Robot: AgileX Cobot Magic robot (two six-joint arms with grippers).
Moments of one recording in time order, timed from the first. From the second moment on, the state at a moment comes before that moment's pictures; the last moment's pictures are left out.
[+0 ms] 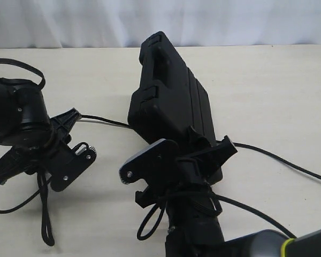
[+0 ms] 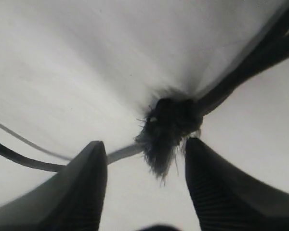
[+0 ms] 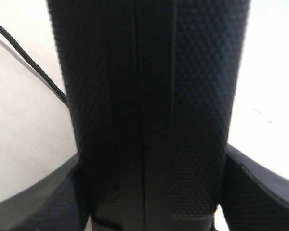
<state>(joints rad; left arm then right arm) -0.44 1.74 -0.78 0.72 0.65 1.06 1.27 1.87 -0.69 -1.72 1.18 2.05</state>
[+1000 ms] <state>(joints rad) -0.34 1.77 -0.70 0.74 0.43 1.15 1.27 1.87 -0.69 -1.72 1.18 2.05</state>
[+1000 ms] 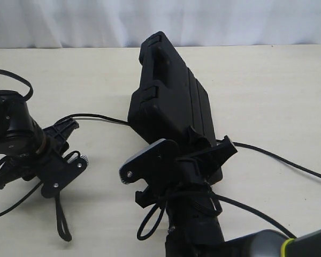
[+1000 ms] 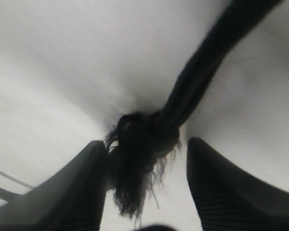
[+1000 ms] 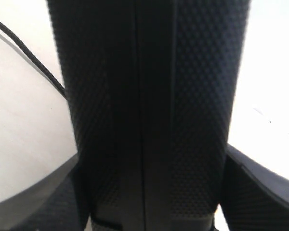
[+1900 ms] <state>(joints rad) -0.19 1.45 -0.78 0.28 0.37 0.66 1.27 1.78 -0.67 -1.72 1.15 2.10</state>
